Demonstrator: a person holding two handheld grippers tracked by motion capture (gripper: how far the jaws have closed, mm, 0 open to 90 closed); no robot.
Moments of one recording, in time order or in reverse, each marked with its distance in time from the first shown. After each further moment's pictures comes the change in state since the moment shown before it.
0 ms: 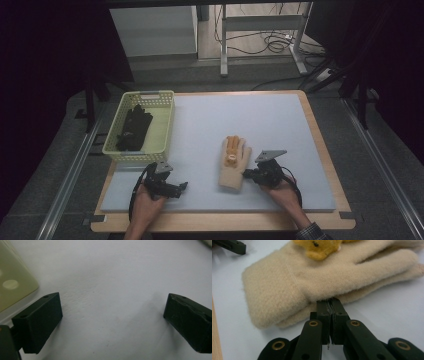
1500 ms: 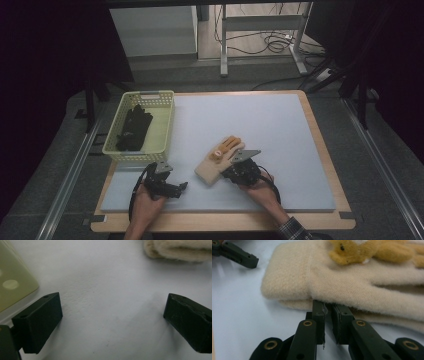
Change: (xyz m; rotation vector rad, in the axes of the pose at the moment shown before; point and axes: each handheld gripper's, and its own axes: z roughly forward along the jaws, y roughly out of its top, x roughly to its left) left arm 0.000 0.000 0.000 0.000 0.000 0.000; right arm 0.037 0.033 0.045 -0.008 0.005 -0.094
